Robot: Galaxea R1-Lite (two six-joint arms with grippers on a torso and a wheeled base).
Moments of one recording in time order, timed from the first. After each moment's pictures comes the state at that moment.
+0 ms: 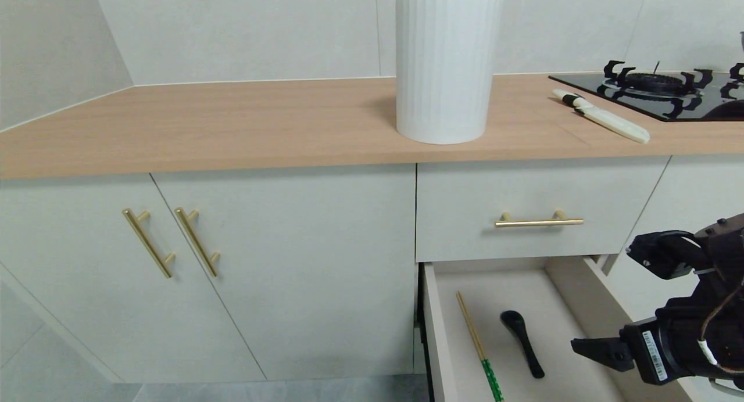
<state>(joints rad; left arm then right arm) 0.00 0.00 0.00 0.00 0.02 0.00 0.51 1.32 -0.70 0.21 -0.11 0.21</state>
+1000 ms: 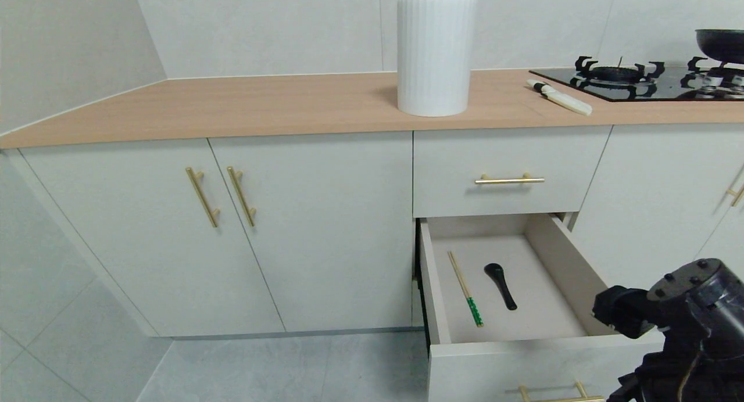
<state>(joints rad) 0.00 0.00 0.00 0.00 0.02 0.00 0.65 1.39 -0.63 0.28 -0.09 0.21</state>
